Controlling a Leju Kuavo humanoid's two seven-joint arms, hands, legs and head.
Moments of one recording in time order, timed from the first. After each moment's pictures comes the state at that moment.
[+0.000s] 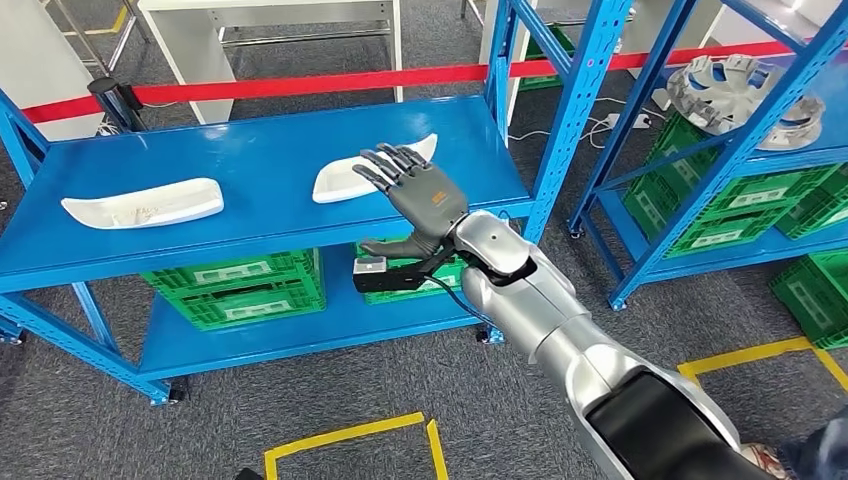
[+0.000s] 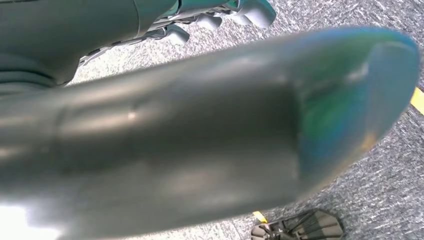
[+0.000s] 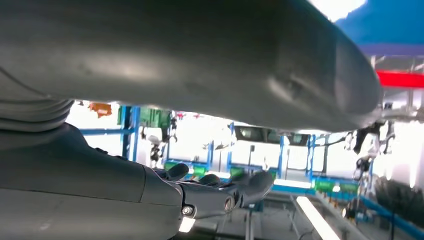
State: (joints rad) left arm -0.14 -0.07 0.63 -0.21 -1.07 0.07 -0.11; right arm -0.84 0.19 0.74 -0.50 1.23 -0.12 -0.42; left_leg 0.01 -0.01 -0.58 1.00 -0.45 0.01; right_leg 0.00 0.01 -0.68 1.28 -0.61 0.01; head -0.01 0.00
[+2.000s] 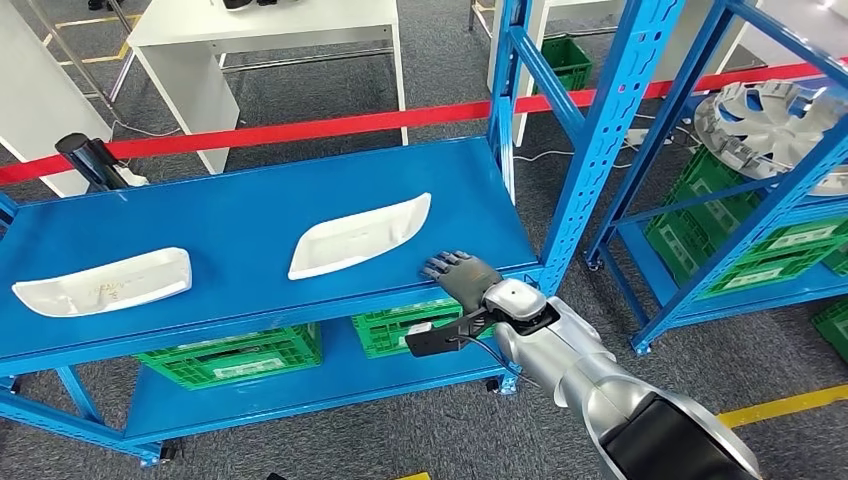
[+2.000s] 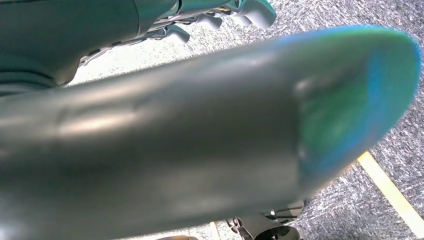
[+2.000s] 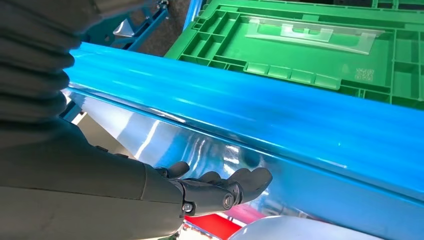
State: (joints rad) left arm -0.12 -0.16 0.65 -0.20 -1.07 0.15 -0.13; right arm -0.75 0.12 0.85 -0.28 1.24 0.15 -0.34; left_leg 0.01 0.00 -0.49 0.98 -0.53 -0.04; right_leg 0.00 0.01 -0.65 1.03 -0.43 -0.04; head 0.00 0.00
